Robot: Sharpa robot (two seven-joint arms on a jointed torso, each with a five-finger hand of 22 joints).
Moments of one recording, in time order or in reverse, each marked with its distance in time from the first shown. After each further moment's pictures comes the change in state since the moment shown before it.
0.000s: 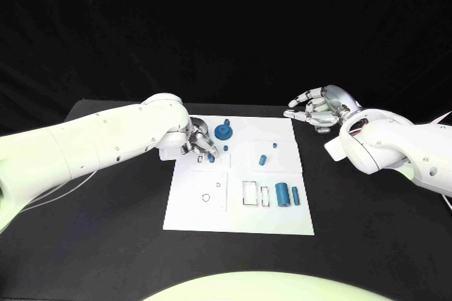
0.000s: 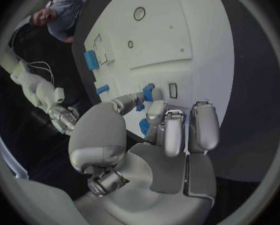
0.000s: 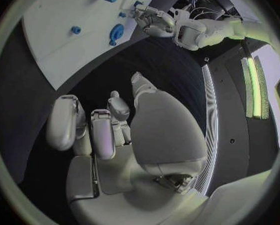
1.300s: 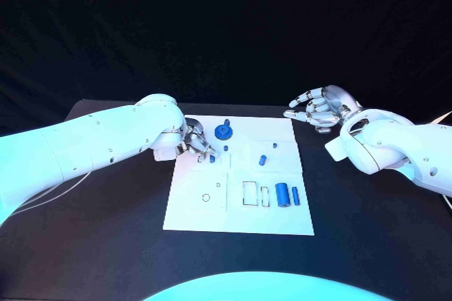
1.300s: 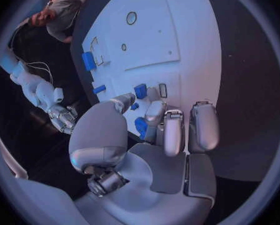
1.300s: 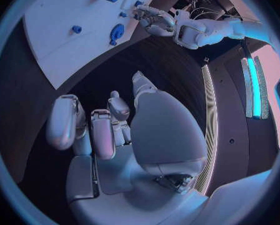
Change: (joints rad) left arm -0.004 -0.032 0.006 0.015 -0.015 0.004 0.001; left_hand 0.025 -0.050 -0.291 0.186 -0.081 0.064 -0.029 -0.018 0.030 0.017 -0.003 0.000 0.007 -0.006 -0.010 0.000 0.000 0.000 0.000 0.000 0.000 0.000; right arm -0.001 -0.002 0.000 -0.003 0.000 0.002 0.006; right_hand 0.000 0.000 -0.032 0.004 0.000 0.000 0.000 0.000 0.000 0.000 0.000 0.000 -0.004 0.000 0.000 0.000 0.000 0.000 0.000 0.000 0.000 0.000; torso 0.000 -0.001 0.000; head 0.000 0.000
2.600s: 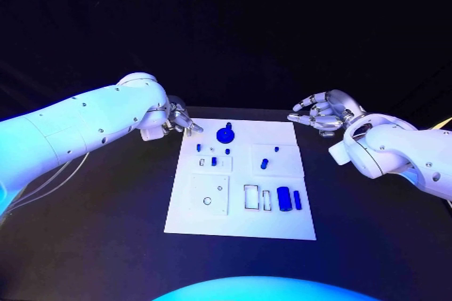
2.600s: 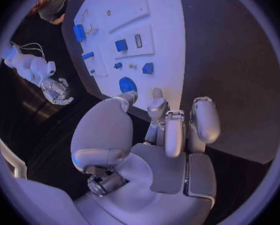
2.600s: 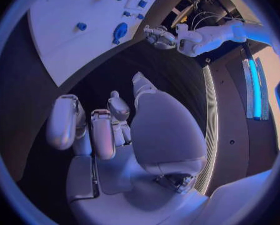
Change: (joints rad) left arm 0.027 0.008 0.086 -0.173 -0.050 -0.016 0.019; left_hand 0.104 0.031 -0.086 0.011 -0.012 -0.085 0.063 -0.173 -0.036 -0.062 0.047 -0.063 -0.062 0.014 0.047 -0.001 0.000 0.000 -0.043 0.043 -0.044 -0.071; right arm -0.002 0.000 0.000 -0.015 -0.007 -0.002 0.003; right_hand -0.009 0.009 0.000 0.000 0.000 0.000 0.000 0.000 0.000 0.000 0.000 0.000 -0.001 0.000 0.000 0.000 0.000 0.000 0.000 0.000 0.000 0.000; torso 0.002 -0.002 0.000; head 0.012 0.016
